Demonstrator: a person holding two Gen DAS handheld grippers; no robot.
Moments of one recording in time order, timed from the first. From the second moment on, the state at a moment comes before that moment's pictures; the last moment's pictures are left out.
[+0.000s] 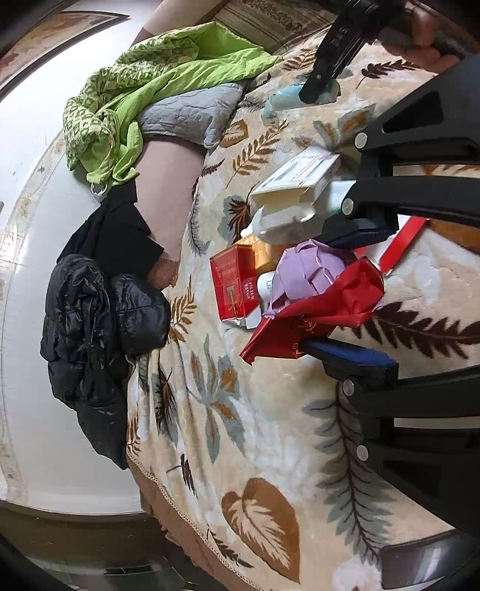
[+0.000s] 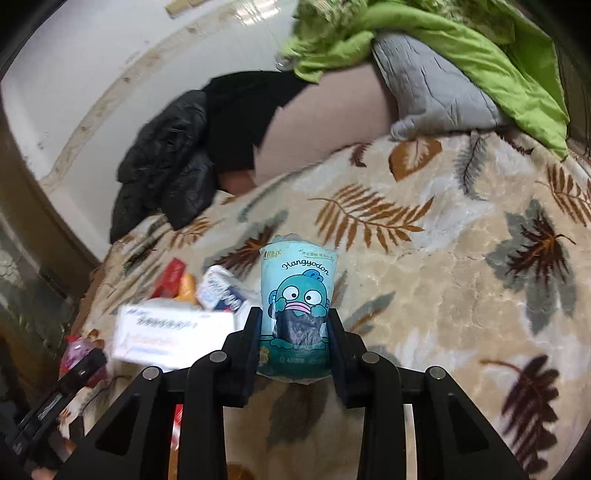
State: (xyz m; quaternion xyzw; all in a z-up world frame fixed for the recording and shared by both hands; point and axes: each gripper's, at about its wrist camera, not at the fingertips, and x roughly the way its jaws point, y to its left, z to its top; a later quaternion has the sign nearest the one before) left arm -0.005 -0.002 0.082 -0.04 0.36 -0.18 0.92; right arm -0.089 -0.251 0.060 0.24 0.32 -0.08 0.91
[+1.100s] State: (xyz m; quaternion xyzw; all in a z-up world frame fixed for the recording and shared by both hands) left arm -0.171 0.001 0.098 0.10 0.29 -0.10 0.95; right arm -0.236 -0.184 0.088 0.13 0.28 -0.04 0.95
